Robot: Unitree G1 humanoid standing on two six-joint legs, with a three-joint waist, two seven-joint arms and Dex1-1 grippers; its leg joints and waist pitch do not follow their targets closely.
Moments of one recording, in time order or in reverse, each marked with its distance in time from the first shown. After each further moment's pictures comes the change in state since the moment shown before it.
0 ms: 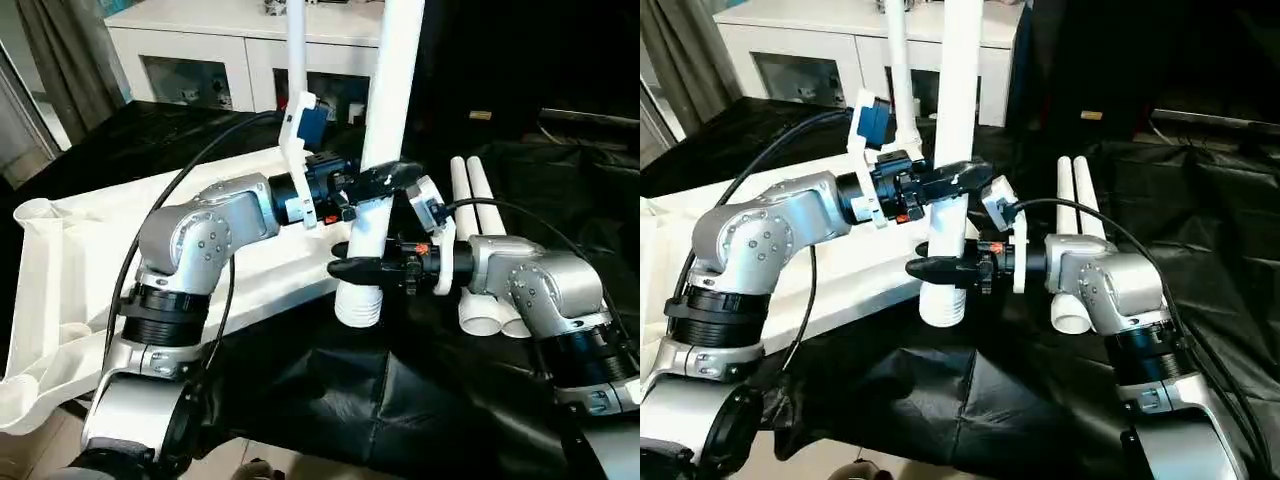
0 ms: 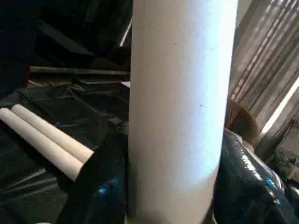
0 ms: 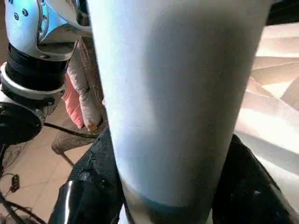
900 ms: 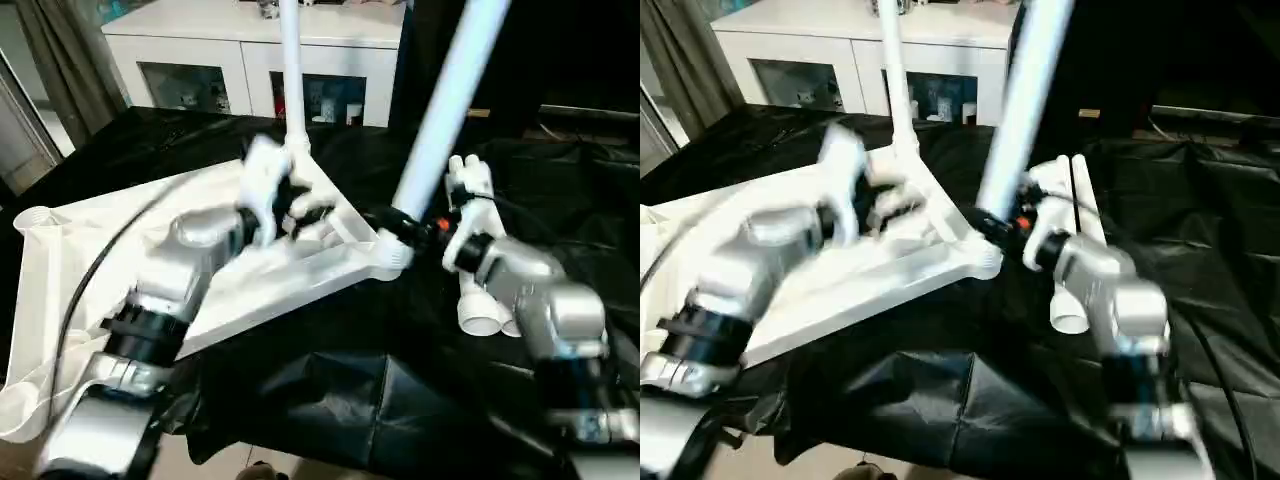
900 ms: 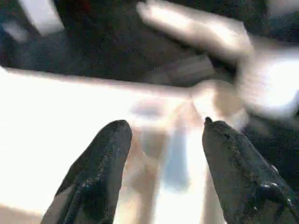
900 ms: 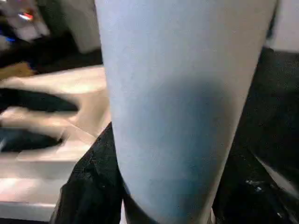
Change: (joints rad) left arm 0.124 0.196 -0.304 0.314 0.496 -0.435 0.018; right arm 0.148 0.122 -0.176 0.002 -0.239 -0.277 -0.614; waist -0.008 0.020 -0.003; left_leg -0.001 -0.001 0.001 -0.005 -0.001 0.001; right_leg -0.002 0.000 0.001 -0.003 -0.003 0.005
